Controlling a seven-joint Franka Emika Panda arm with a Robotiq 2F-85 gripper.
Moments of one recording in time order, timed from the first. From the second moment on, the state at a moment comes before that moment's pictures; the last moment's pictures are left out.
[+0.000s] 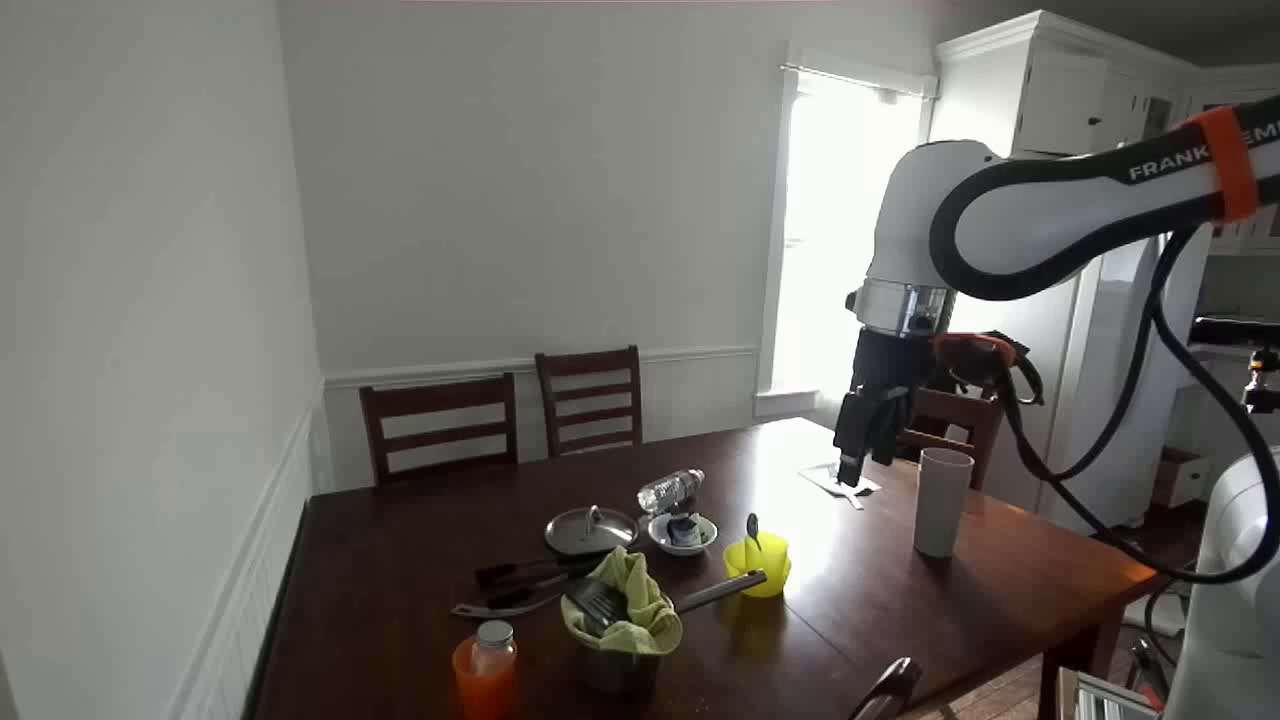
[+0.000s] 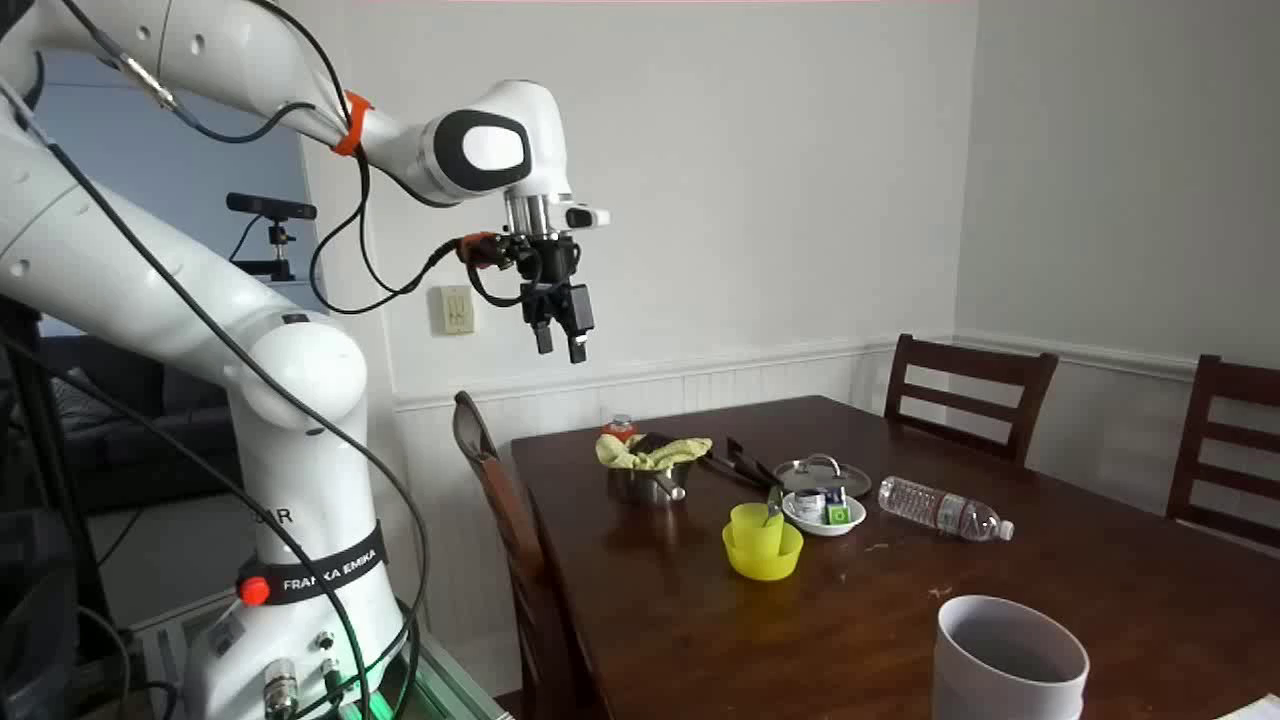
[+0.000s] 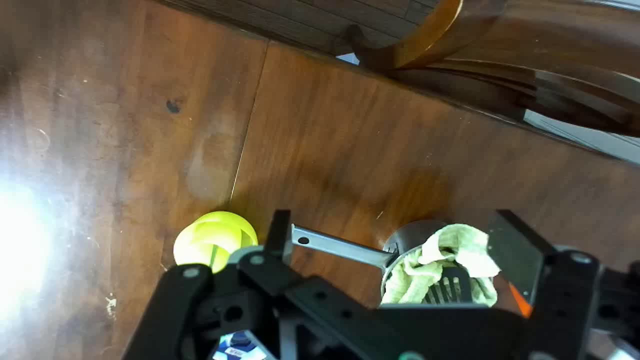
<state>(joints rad) -0.09 -0.85 -0.03 -2.77 -0.01 2.03 0.04</state>
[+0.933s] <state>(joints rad) -0.27 -0.58 -0.10 -2.54 -0.01 2.11 0.24</state>
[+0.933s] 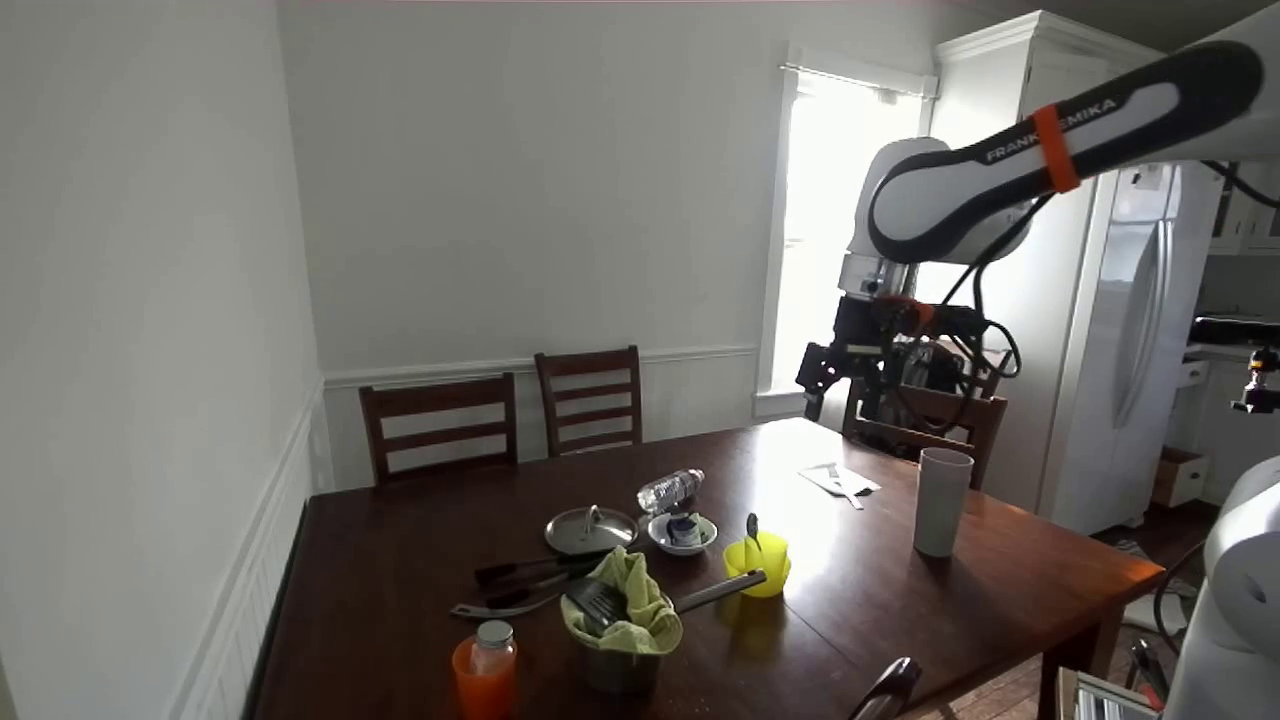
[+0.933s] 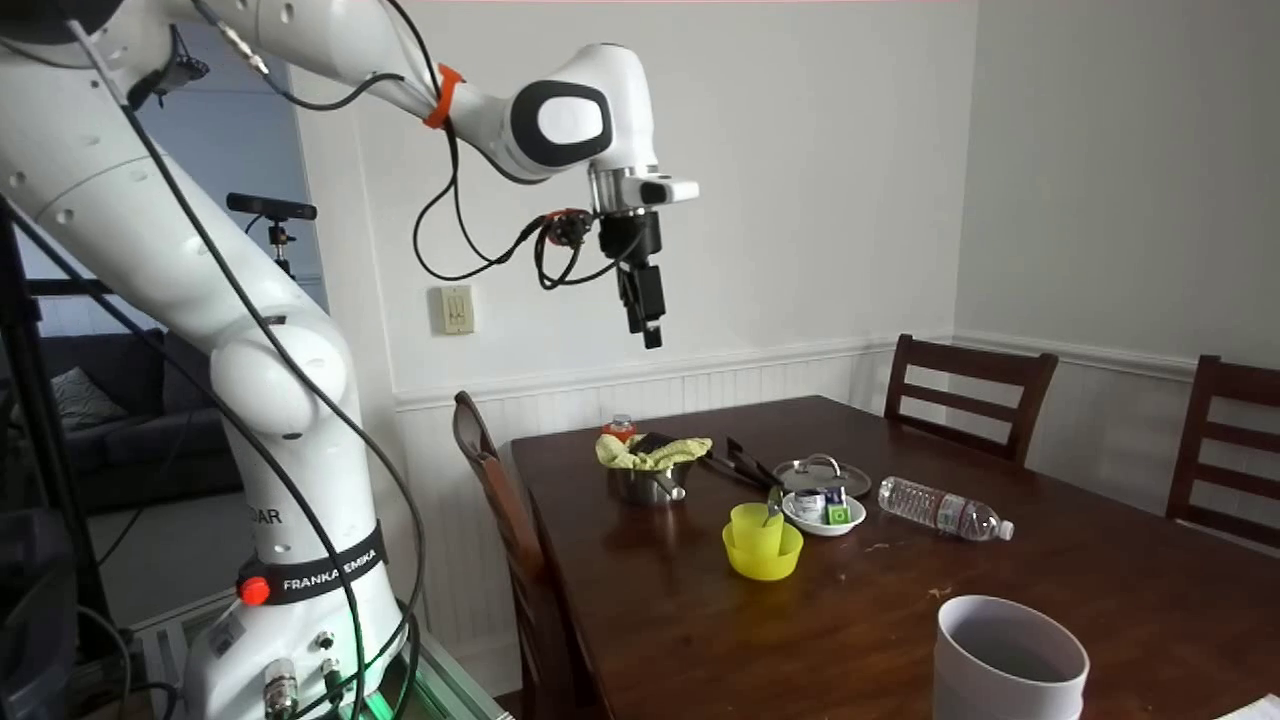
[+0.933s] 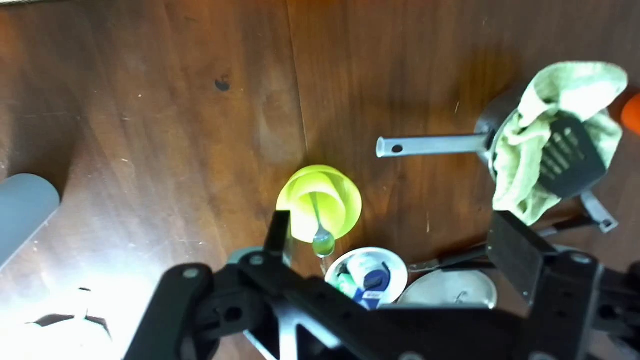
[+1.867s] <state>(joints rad) -0.29 0.06 -0.15 -2.22 0.00 2.23 0.87</state>
